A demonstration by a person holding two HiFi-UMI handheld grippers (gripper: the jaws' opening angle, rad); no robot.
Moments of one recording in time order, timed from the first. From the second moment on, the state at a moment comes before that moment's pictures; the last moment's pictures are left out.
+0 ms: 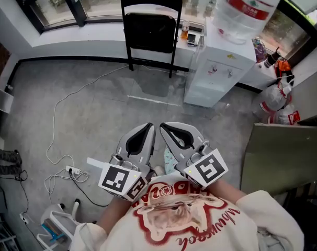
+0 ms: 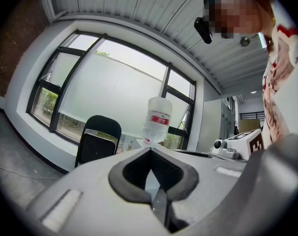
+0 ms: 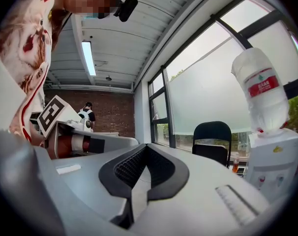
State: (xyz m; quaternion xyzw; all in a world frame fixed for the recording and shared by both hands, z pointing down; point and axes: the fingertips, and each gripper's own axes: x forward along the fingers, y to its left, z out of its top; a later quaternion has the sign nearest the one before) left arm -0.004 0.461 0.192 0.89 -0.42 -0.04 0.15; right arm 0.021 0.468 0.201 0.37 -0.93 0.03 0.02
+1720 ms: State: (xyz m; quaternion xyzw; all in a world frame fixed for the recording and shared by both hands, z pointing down) left arm 0.057 0.141 0.209 0.87 -0.46 -0.04 0.20; right arm 0.091 0.142 0.204 0.33 -0.94 0.06 0.01
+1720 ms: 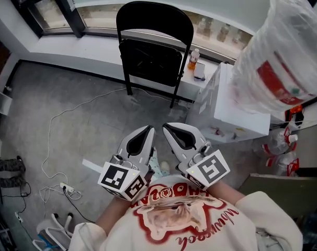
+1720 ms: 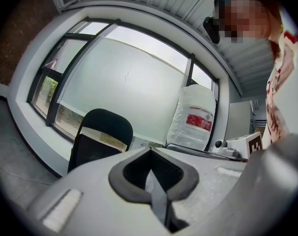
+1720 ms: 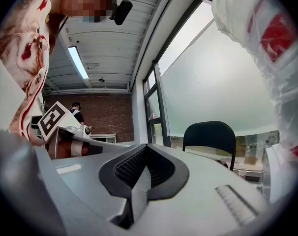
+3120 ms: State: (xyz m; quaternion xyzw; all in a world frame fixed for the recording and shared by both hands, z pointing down) left arm 0.013 -0.170 0.214 0.91 -0.36 -0.02 0.21; right arm 0.052 -0.159 0.208 0.45 -0.89 0.06 0.01
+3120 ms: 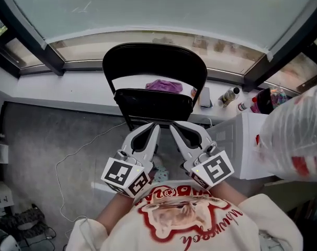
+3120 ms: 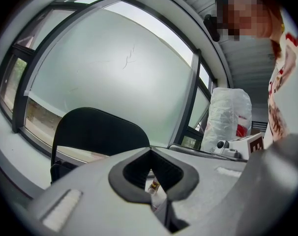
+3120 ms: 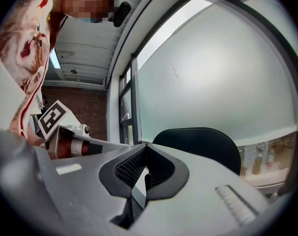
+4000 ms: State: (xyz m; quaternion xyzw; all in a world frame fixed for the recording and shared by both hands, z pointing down) left arm 0.016 -0.234 0.262 0.85 -0.43 -0.05 0.29; right arm 0.121 -0.218 0.246 0.50 -0.86 0.08 0.04
